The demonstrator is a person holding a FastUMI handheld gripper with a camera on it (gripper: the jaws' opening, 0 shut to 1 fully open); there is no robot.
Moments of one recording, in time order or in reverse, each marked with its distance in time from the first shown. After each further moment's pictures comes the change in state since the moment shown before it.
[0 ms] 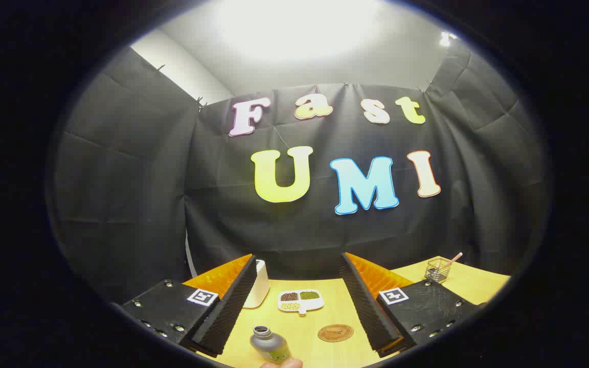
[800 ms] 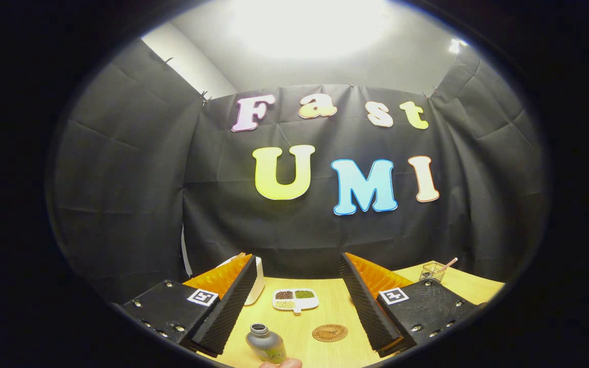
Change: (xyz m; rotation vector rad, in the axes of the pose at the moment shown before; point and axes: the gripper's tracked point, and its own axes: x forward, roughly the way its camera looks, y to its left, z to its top) arm -0.002 0.005 -0.003 -0.072 0.004 -0.016
